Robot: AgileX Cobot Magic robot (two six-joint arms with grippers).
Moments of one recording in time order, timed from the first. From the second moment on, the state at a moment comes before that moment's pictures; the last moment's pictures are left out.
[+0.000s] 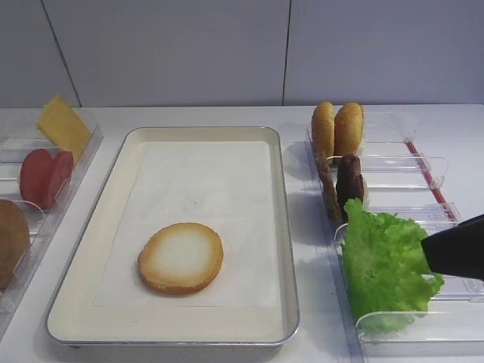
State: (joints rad) left arm 0.04 -0.02 -0.48 -0.06 1.18 0.02; right arm -0.03 0.76 -0.60 0.81 1.14 -0.74
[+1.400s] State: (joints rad) left arm 0.04 -0.02 -0.48 -0.06 1.18 0.01; right arm 0.37 1.21 -0.82 0.42 0.90 -0.35
